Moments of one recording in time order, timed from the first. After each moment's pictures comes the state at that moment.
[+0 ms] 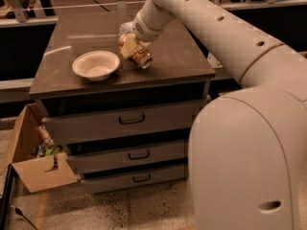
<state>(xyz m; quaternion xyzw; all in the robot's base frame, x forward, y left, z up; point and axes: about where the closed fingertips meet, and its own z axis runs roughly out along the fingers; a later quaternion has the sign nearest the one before) 0.774 0.048 0.886 -0.37 0.87 0.12 0.30</state>
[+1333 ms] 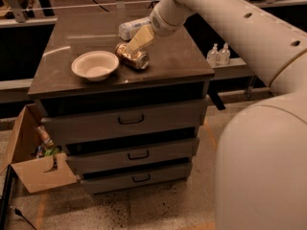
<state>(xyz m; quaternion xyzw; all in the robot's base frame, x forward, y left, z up) 0.772 -0.006 0.912 -0.33 0.88 0.09 0.33</state>
